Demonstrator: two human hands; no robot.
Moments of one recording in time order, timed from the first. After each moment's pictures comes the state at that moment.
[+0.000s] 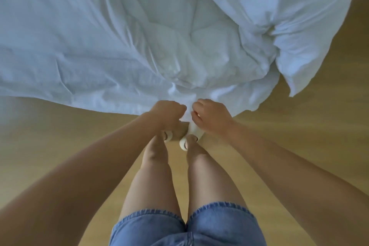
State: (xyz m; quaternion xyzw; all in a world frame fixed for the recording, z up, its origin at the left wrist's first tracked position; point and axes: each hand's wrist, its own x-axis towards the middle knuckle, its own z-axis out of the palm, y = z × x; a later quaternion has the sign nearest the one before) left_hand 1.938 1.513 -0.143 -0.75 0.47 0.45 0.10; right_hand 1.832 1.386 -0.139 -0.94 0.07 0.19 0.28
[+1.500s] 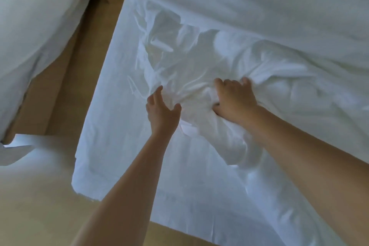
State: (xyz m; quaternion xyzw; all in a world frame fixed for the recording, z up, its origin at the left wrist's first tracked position) left_hand 2.497 1.682 -0.057 -0.95 -0.04 0.06 -0.29; right_hand 2.460 1.500 -0.053 -0.99 0.06 0.10 0.11
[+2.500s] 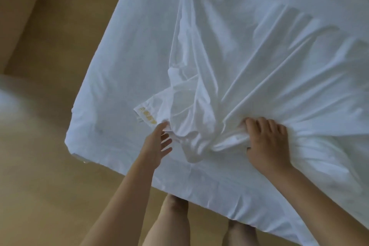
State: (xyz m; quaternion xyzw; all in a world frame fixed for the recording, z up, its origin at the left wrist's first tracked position) left_hand 2.443 1.901 -0.133 -0.56 -0.44 0.36 -0.61; right_hand 2.369 1.647 -0.081 -1.00 0.06 0.03 0.03
